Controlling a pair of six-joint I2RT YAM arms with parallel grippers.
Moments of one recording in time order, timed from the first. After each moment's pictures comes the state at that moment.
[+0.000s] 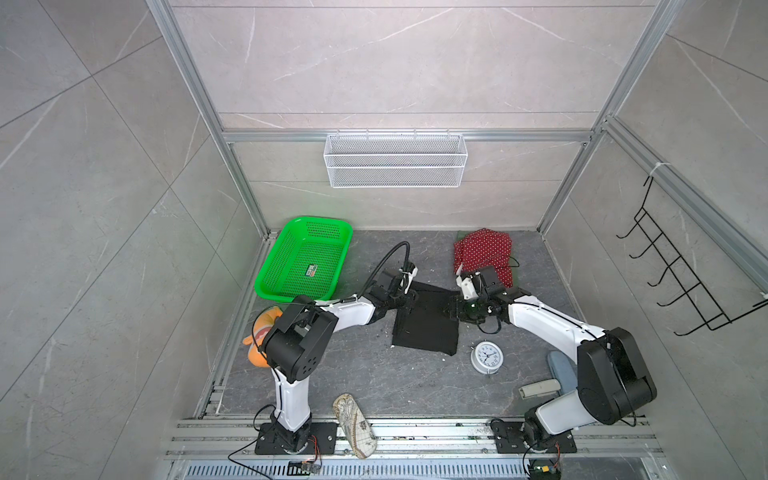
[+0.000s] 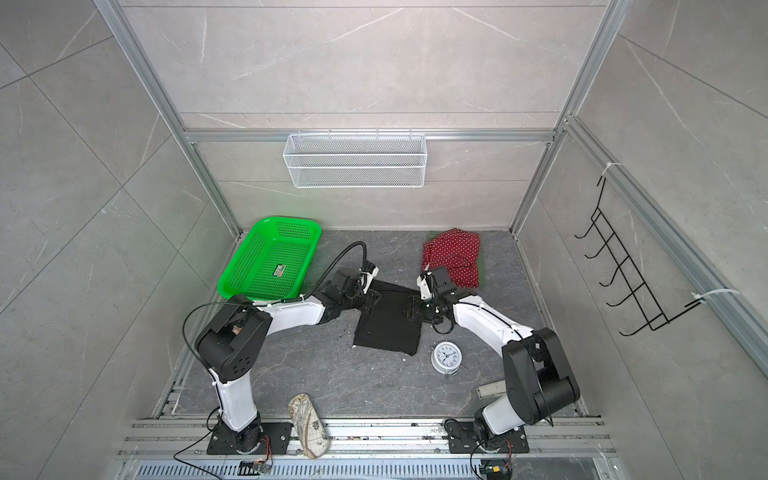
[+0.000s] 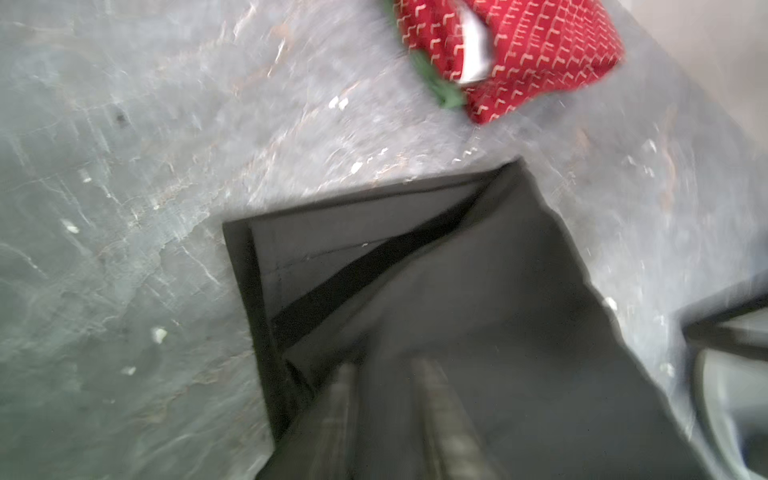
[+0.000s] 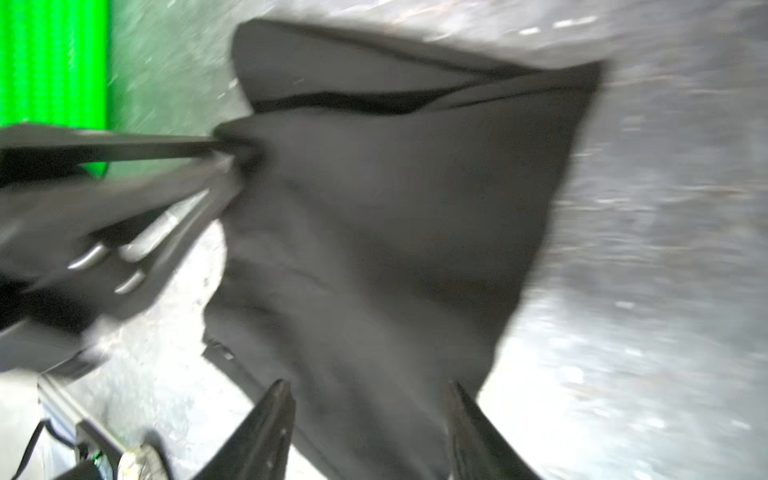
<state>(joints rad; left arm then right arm) -0.67 1.85 1.08 0.12 0.18 -0.18 0.34 1.53 0.95 -0.48 -0.31 0.44</state>
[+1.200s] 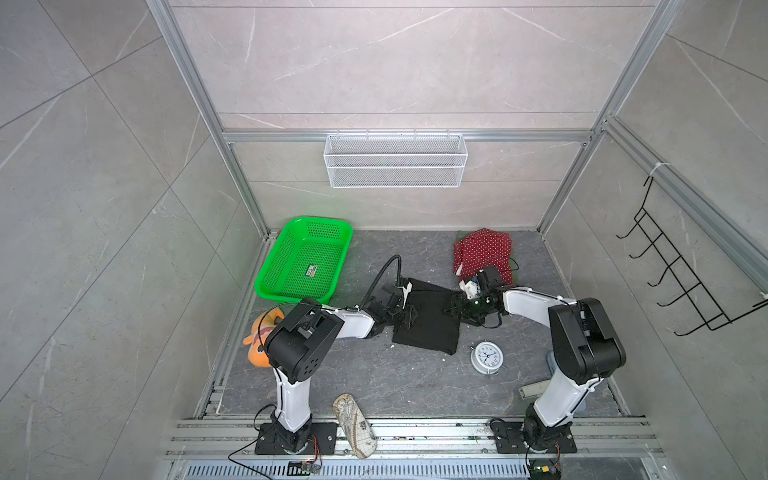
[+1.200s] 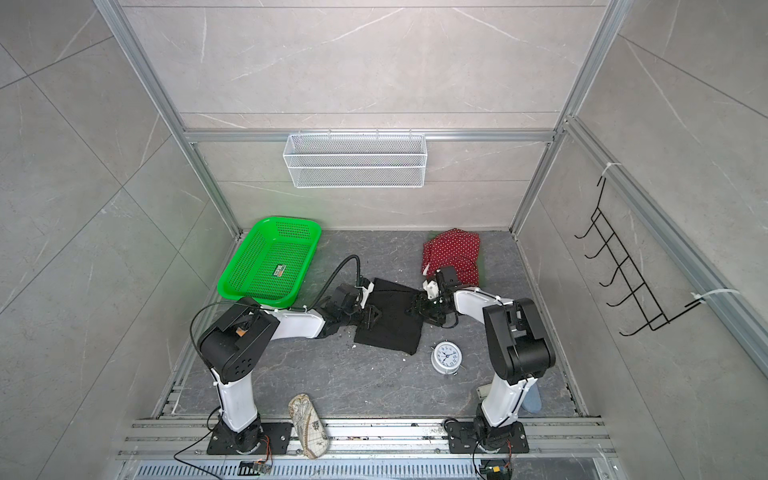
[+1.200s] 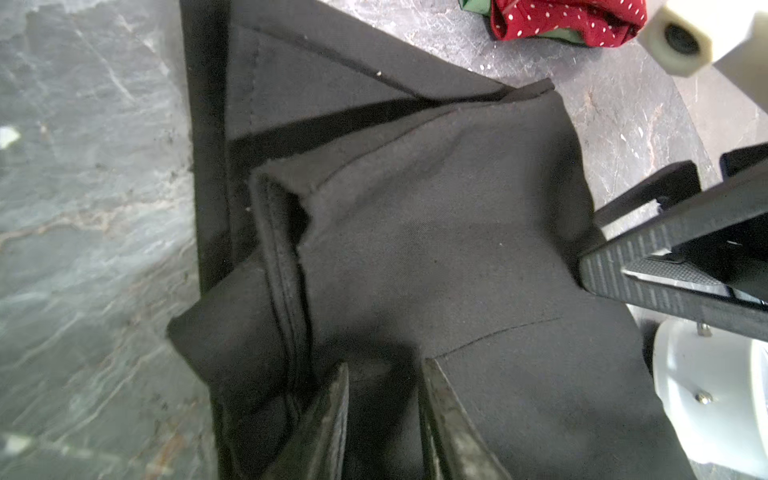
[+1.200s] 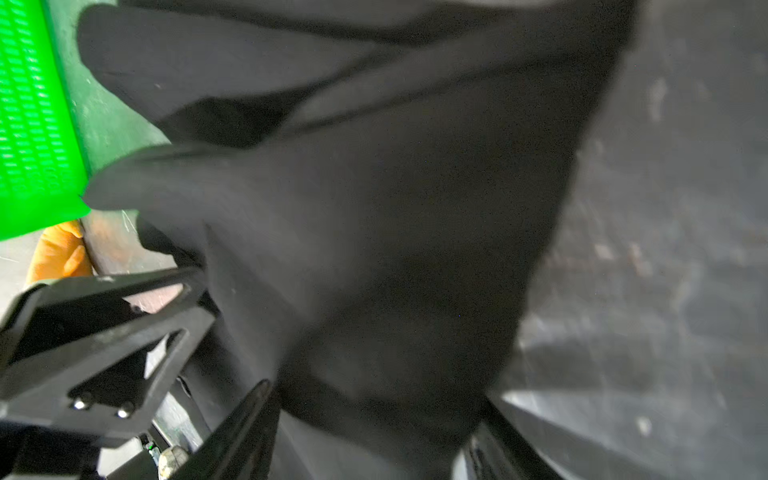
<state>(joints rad) -0.70 1.91 0.95 0.23 0.22 -0.43 0.23 1.80 1.01 -0.38 -0.52 0.43</state>
